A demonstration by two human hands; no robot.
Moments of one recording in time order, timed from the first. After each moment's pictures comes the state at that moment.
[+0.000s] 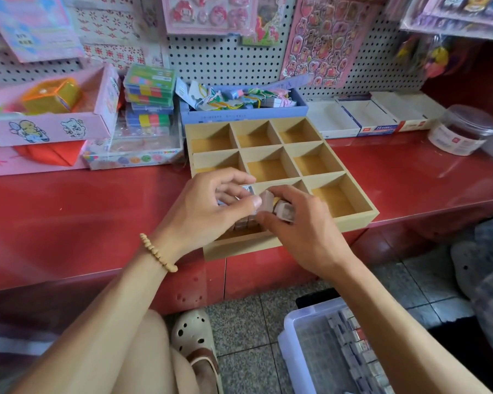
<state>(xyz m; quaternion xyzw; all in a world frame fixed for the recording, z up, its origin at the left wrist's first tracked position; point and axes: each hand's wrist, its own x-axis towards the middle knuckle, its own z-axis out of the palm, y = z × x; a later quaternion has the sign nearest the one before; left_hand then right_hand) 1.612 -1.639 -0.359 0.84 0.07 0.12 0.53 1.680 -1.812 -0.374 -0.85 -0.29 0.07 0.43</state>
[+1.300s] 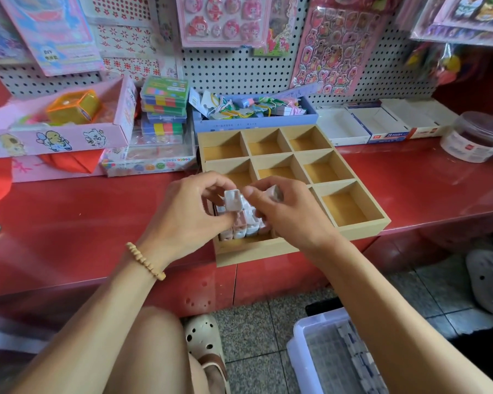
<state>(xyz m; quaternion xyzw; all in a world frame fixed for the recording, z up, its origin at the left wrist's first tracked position) 1.595 -1.614 -0.357 0.88 0.10 0.18 0.43 1.684 -1.770 -0.353 -0.79 -0.27 0.18 0.52</state>
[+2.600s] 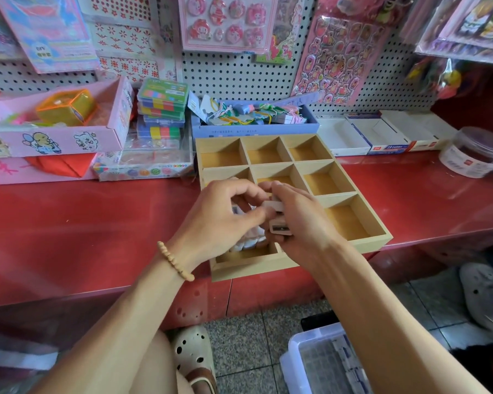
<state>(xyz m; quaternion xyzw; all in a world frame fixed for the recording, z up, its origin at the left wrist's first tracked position) 1.628 -1.636 -0.356 0.83 0.07 0.15 0.53 1.702 -1.759 -0.357 -0.63 -0.04 0.32 0.71</state>
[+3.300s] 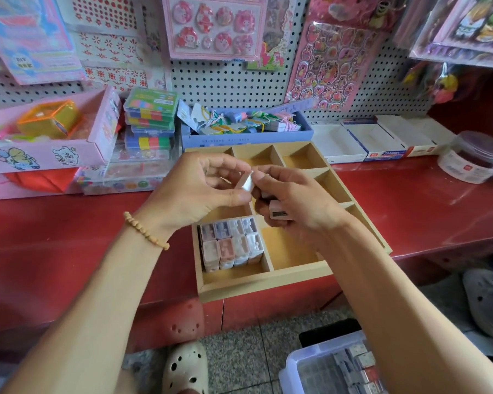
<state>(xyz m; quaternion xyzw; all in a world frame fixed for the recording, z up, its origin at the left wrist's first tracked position) 1.668 -1.596 -0.339 0.78 0.03 0.13 0.61 1.746 -1.754 -0.339 -0.63 -0.21 0.34 0.66</state>
